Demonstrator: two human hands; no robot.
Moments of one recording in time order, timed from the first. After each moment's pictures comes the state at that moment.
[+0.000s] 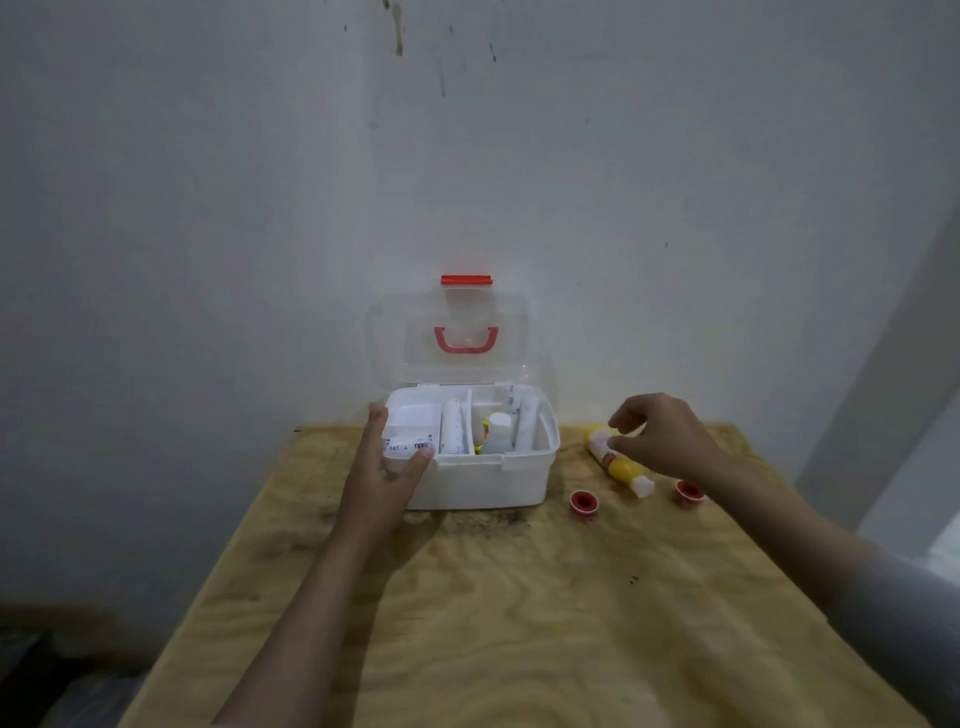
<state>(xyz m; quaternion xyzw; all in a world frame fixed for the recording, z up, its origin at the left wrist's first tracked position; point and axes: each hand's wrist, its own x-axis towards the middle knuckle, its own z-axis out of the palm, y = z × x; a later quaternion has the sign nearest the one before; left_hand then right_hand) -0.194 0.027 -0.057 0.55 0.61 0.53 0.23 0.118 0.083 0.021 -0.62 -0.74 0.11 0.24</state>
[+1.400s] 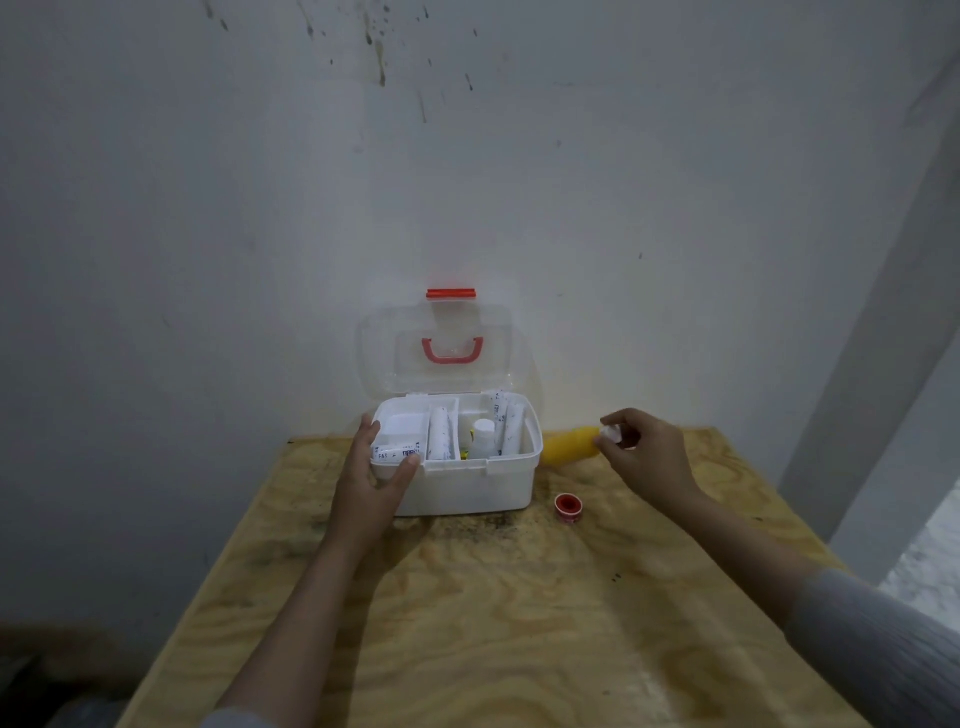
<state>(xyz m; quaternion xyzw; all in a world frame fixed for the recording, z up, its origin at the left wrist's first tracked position) -0.197 0.032 -0.064 0.55 0.60 0.54 0.21 0.121 0.075 -0.017 -0.56 -0.68 0.09 0.47</state>
